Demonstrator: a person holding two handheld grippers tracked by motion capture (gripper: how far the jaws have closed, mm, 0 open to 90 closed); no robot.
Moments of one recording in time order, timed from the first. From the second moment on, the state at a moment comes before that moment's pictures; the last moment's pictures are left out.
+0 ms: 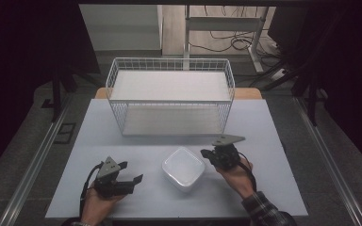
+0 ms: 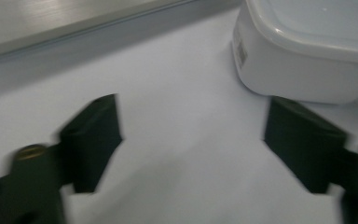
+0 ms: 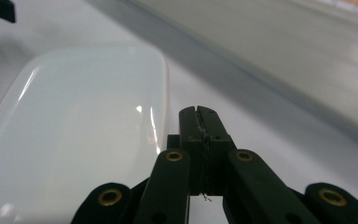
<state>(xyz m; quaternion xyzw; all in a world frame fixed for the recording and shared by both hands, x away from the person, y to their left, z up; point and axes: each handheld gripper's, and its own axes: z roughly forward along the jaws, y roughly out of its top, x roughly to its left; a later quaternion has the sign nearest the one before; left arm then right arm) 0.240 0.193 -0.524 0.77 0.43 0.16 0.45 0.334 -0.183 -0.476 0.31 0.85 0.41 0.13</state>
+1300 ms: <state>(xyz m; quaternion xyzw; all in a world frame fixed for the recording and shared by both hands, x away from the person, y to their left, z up) 0.243 0.130 -0.520 0.82 0.36 0.12 0.42 0.316 -0.175 -0.501 0.31 0.87 0.39 0.08</state>
